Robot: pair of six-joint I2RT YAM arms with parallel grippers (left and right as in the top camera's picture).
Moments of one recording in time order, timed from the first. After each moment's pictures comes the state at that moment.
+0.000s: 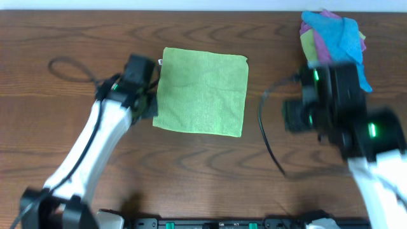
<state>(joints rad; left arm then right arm) -0.25 1.48 1.13 -0.91 -0.12 -0.33 0.25 1.14 1.32 -1.19 0.02 0.11</state>
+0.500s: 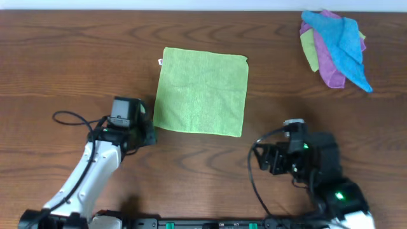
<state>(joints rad) -0.13 1.35 0.68 -0.48 0.20 -0.41 0.25 0.75 0.50 -0.57 -0.34 0.39</state>
